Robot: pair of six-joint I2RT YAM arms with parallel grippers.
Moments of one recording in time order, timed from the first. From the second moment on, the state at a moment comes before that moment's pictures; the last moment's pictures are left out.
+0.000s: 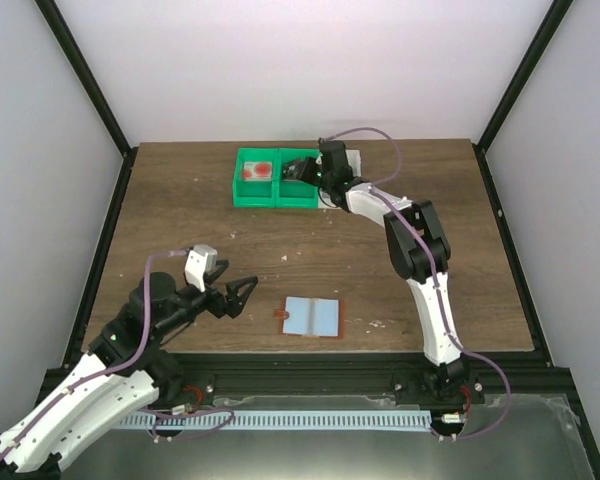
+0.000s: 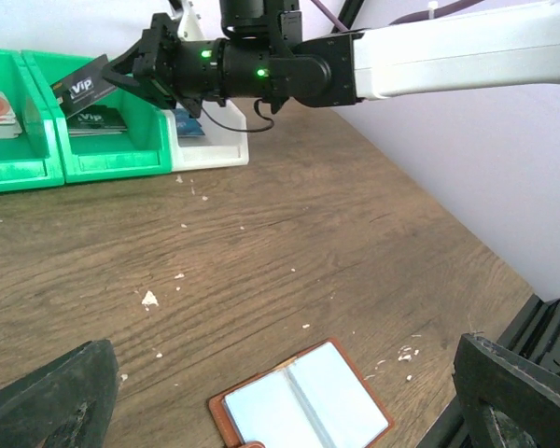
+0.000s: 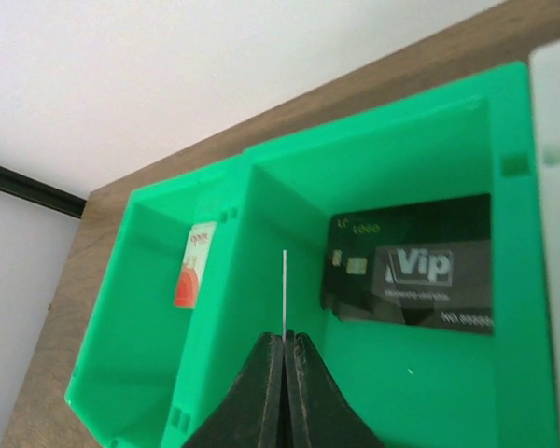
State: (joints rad) left arm -0.73 0.44 0.54 -0.38 0.07 -0.38; right arm 0.45 2.28 1.72 0.12 -0.16 0.72
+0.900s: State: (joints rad) left arm -0.75 0.43 0.54 -0.38 0.06 -0.37; right arm 0.42 2.42 1.93 0.02 -0.15 0.73
